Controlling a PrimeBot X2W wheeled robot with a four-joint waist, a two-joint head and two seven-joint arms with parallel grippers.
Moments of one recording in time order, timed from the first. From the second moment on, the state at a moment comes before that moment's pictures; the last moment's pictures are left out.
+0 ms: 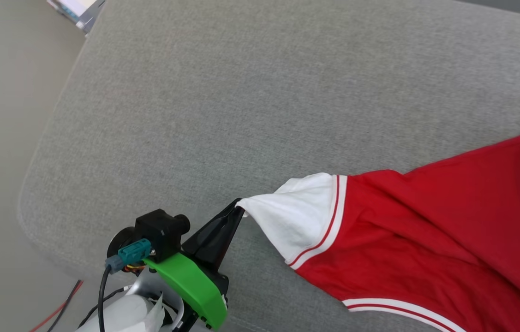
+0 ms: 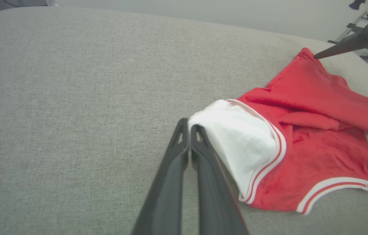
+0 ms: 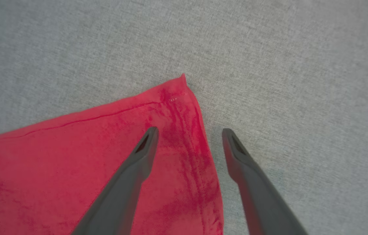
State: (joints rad) left arm -0.30 0.56 -0.79 -0.21 -0.77 0.13 -0.08; right arm -0.54 -0.59 -0.04 0.17 0.50 0.13 1.06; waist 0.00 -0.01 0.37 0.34
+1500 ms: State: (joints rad) left arm -0.30 0.68 -0.63 -0.33 -0.78 0.22 -0.12; right arm -0.59 -0.66 0.12 0.31 0.65 0.13 0.51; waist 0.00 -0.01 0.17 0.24
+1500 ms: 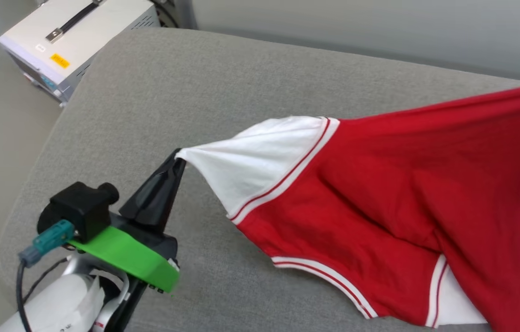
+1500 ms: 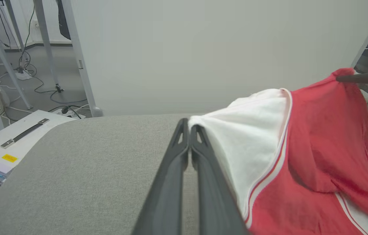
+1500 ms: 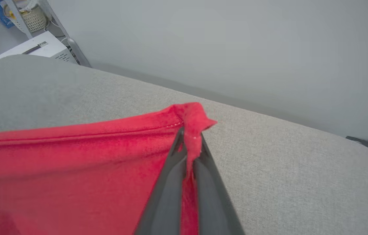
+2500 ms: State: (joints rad) left arm -0.71 0.87 -0.34 -0.43 -0.69 0.31 -0.08; right arm -0.70 -0.55 -0.01 -0.24 0.63 0.13 0.58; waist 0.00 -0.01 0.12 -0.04
